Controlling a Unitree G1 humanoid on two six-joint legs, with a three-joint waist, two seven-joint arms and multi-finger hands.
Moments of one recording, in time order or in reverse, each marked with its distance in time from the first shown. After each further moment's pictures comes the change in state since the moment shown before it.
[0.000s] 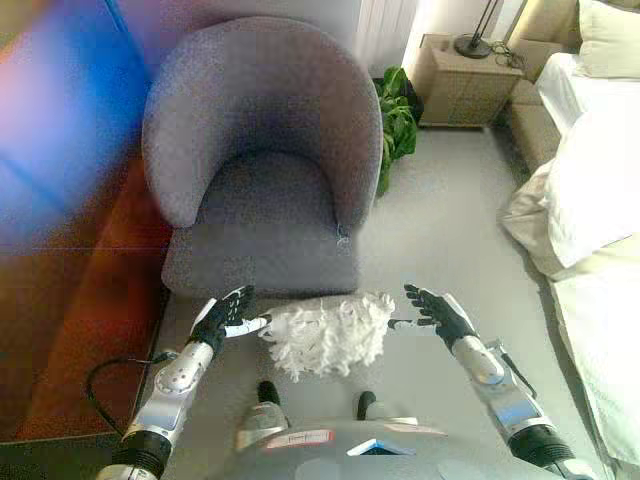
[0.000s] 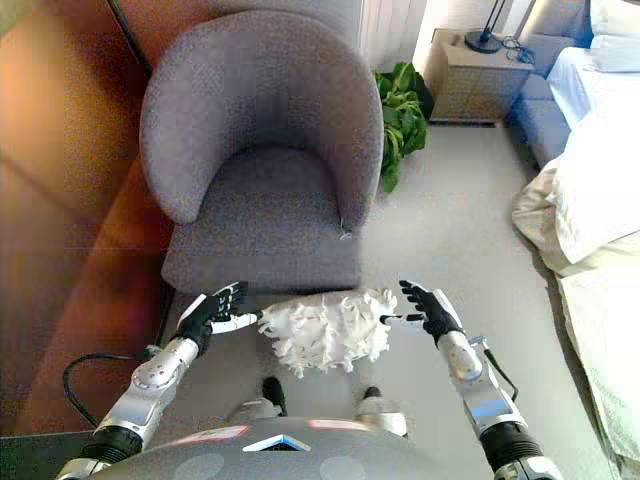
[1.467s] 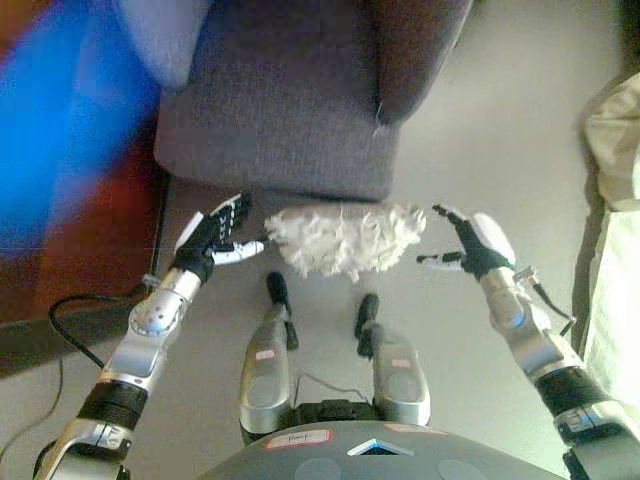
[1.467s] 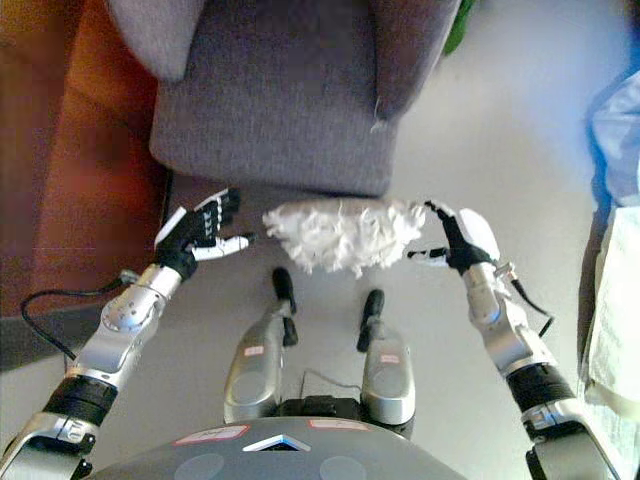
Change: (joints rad) left arm -0.218 0.192 -0.017 -0.239 -0.168 -0.107 0.032; right arm -0.287 -0.222 0.033 -0.043 -0.272 -0.045 -0.206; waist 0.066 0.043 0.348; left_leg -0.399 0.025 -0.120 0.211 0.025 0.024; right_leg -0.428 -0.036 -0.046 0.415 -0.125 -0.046
